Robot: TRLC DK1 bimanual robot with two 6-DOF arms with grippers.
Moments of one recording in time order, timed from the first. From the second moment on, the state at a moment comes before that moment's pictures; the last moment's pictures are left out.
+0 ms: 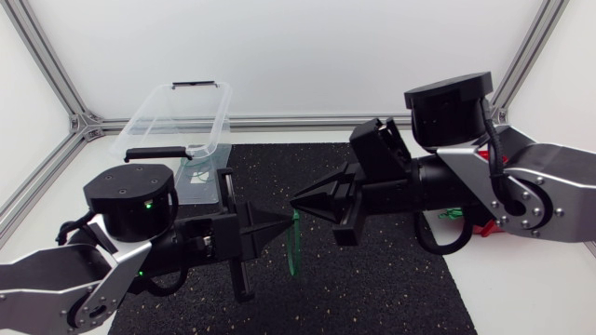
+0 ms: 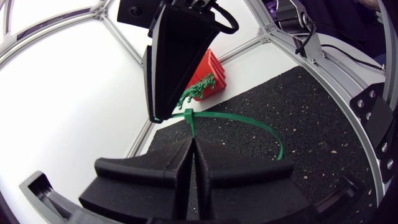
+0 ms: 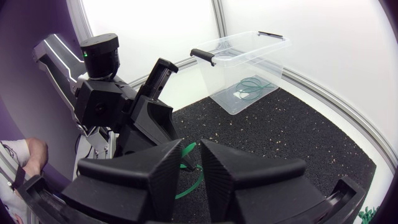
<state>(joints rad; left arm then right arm) -0.67 1.35 0.44 0.61 0.45 0.79 0.58 1.30 0.78 -0.06 -0.61 -0.09</state>
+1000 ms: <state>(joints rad) -0.73 1.36 0.44 0.62 0.39 0.81 0.61 1.30 0.79 -0.08 -0.61 -0.09</state>
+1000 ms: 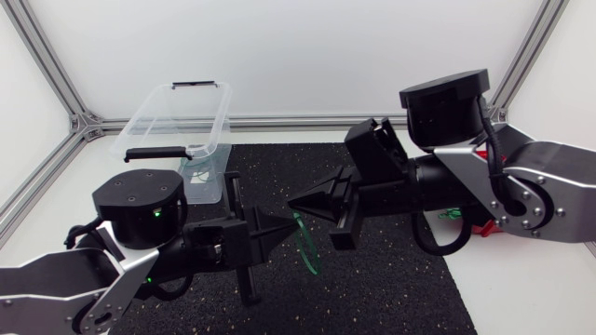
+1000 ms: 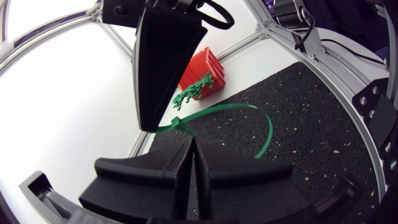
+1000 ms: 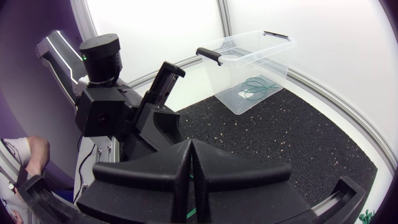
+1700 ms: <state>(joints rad) -0.86 1.36 0.44 0.65 0.27 0.81 0.63 1.31 0.83 -0.12 -0.56 -0.07</state>
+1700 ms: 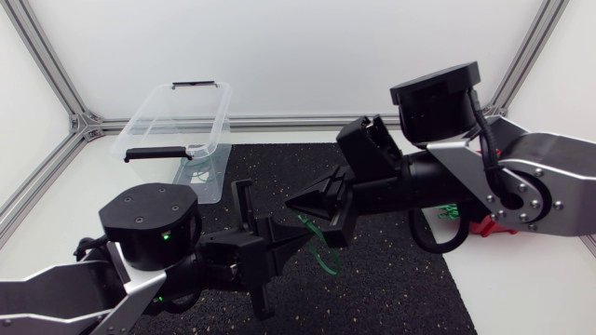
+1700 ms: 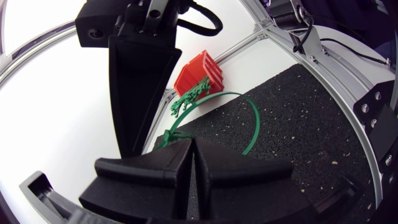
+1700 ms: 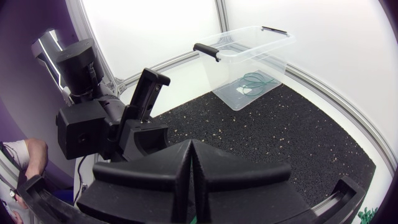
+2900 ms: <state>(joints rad) -0.39 1.25 0.86 -0.04 0.44 0.76 0.51 1.34 0.78 -0.06 -0.40 -0.20</state>
